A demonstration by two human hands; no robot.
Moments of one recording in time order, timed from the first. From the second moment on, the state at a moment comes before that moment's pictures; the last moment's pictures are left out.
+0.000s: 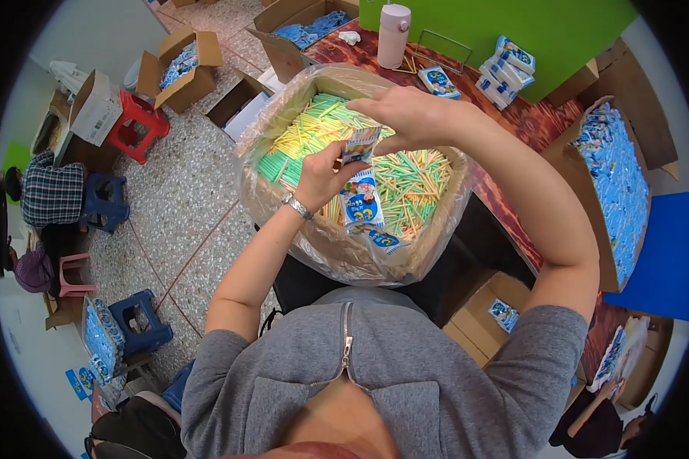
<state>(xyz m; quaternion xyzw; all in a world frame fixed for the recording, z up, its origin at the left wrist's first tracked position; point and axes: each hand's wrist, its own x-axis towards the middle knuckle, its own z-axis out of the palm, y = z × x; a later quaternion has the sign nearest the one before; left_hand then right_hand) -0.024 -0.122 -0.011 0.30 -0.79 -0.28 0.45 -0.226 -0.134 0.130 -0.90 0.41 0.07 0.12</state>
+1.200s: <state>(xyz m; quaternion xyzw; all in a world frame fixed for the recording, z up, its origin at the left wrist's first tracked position) -0.002 -0.105 -0.036 0.41 -0.77 -0.38 0.30 -0.214 -0.096 -0.010 -0.78 0.58 -0.03 0.24</state>
